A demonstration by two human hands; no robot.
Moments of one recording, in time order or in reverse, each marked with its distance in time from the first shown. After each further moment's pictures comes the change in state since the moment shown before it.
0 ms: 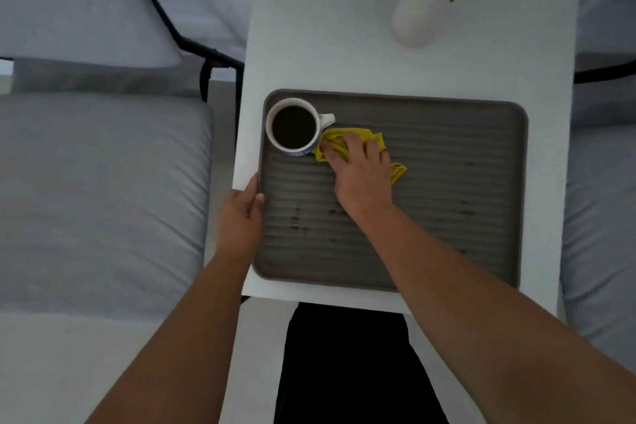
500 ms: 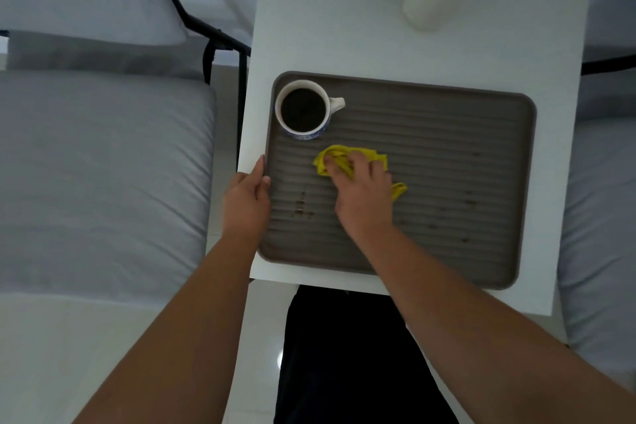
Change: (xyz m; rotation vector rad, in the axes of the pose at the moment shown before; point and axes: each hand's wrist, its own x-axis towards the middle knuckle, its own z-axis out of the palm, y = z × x) left_hand 0.000 0.000 0.003 -0.002 0.015 -0.045; right_hand -0.048 -0.018 0.017 0.072 0.110 0.014
